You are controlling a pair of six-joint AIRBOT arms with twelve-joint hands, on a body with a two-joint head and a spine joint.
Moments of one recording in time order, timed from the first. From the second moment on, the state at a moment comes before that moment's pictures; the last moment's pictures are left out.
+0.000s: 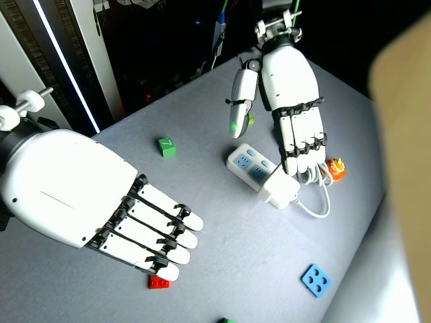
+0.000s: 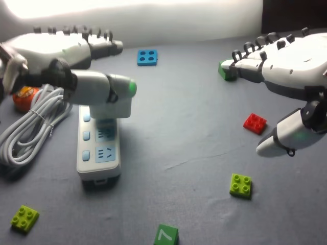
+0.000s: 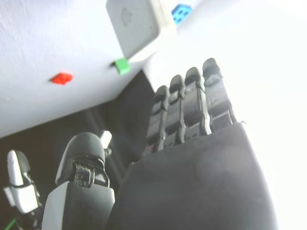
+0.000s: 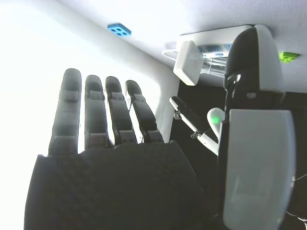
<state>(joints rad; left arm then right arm) 0.21 -0.80 0.85 -1.45 -0.34 2.25 -0.09 -0.86 0.71 -1.05 -0.49 0.03</state>
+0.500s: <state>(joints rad) 0.11 -0.80 0.88 -1.45 -0.28 2.29 -0.07 -0.86 0.69 -1.05 -0.51 0.02</state>
